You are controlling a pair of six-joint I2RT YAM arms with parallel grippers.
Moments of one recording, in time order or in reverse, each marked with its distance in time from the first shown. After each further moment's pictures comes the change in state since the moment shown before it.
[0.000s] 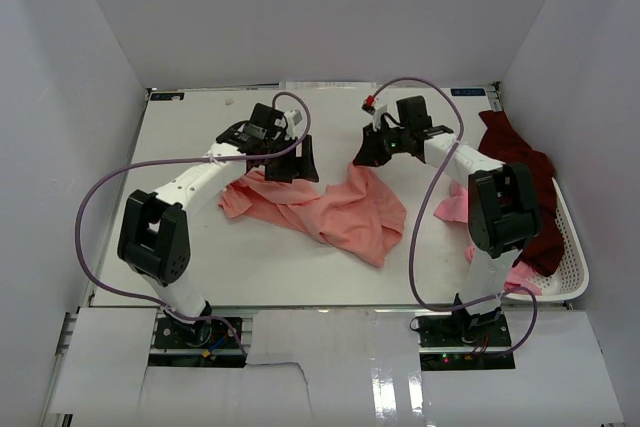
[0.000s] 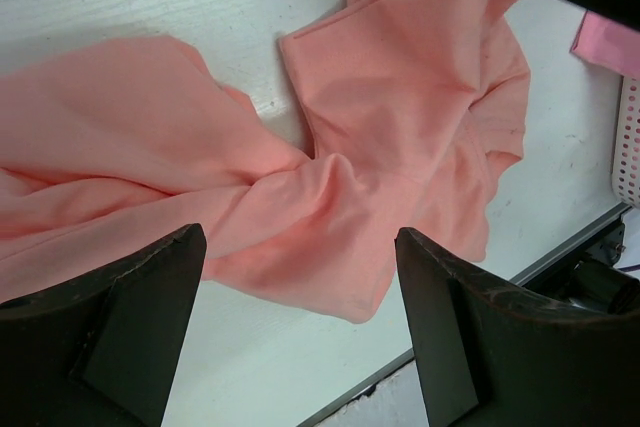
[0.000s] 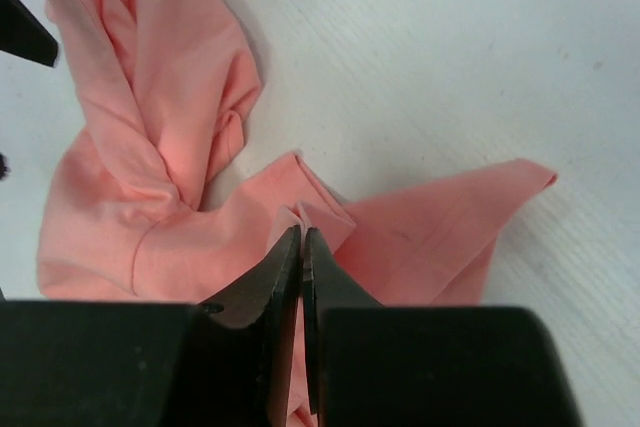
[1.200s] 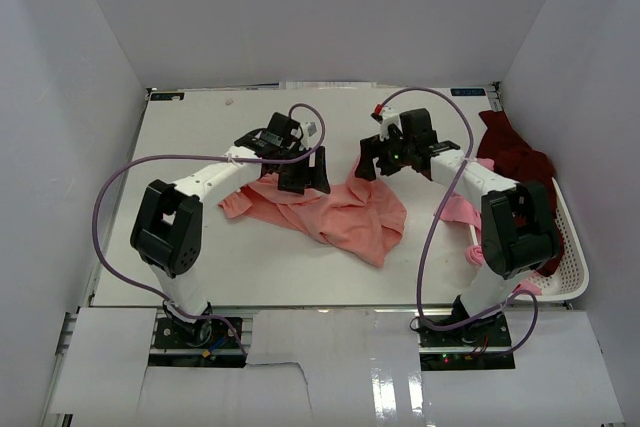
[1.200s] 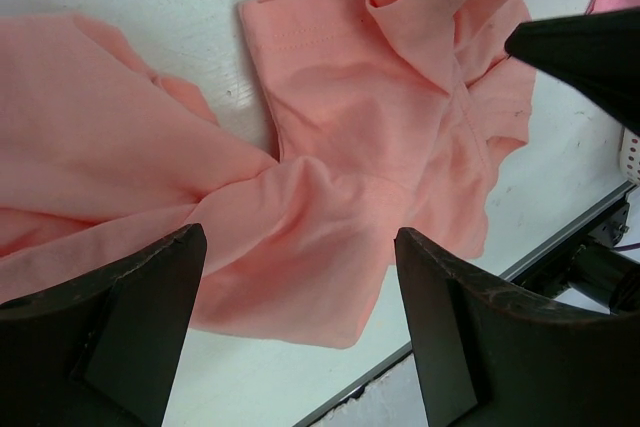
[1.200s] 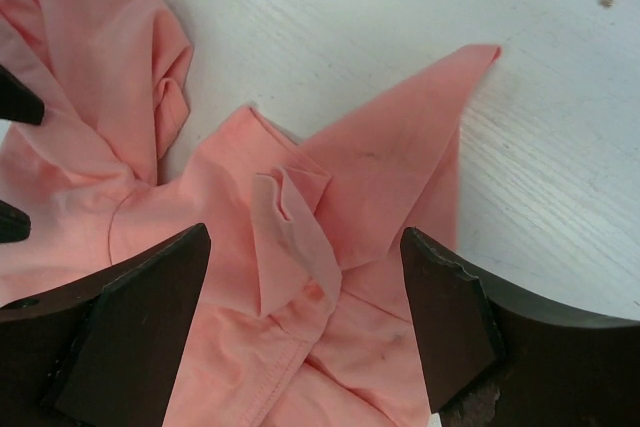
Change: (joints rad) left arm -0.068 0.082 -0.018 0.050 0.029 -0.034; right arm 0.032 -0.161 -0.148 0.028 0.287 0.139
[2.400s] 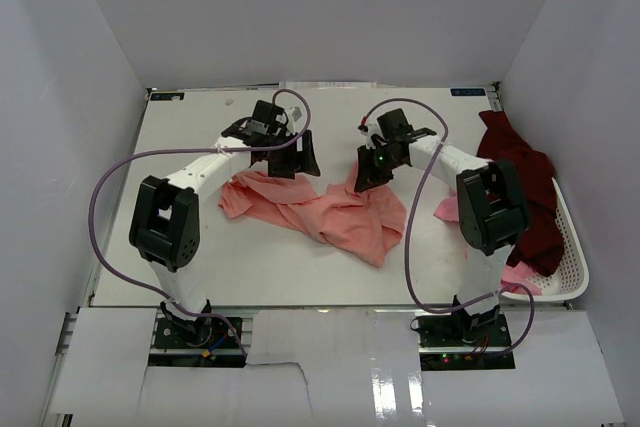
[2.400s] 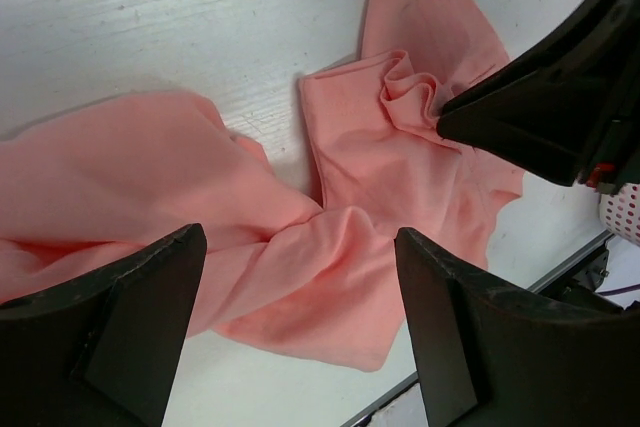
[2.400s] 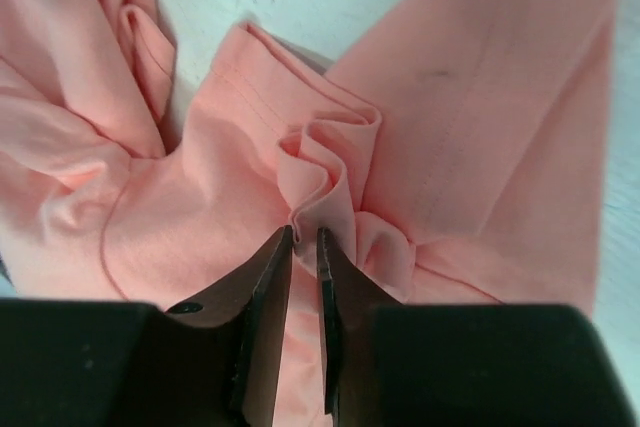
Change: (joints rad) left arm 0.107 0.027 0.063 0.011 0.013 0.016; right arm 0.056 0.252 0.217 -0.360 -0.044 0.149
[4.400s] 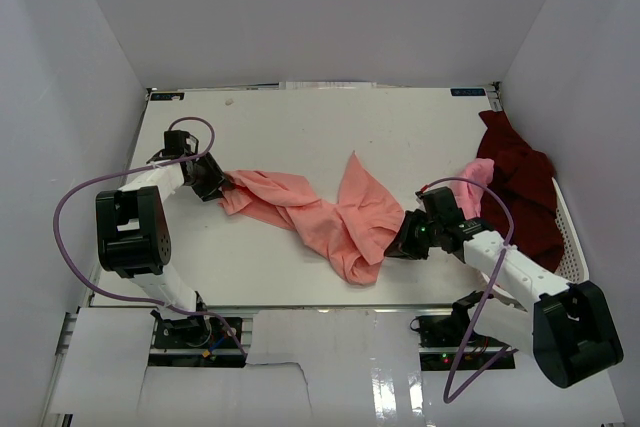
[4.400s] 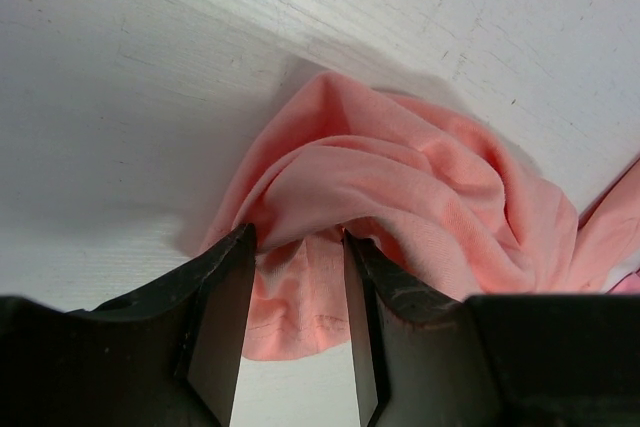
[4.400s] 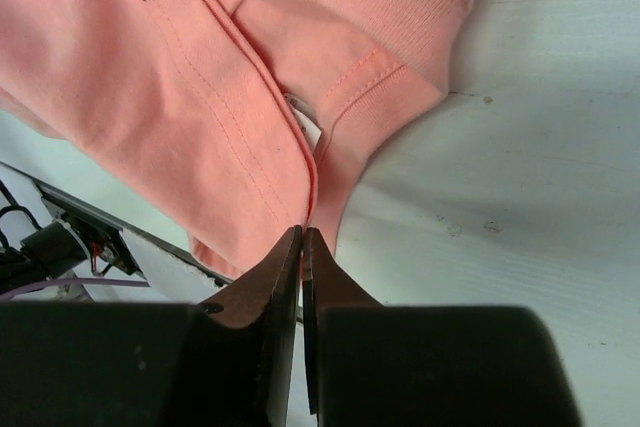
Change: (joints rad) left arm 0.526 -0.096 -0.369 0.127 -0.034 -0.110; right arm -0.001 -0.867 -0.880 0.145 0.094 0.568
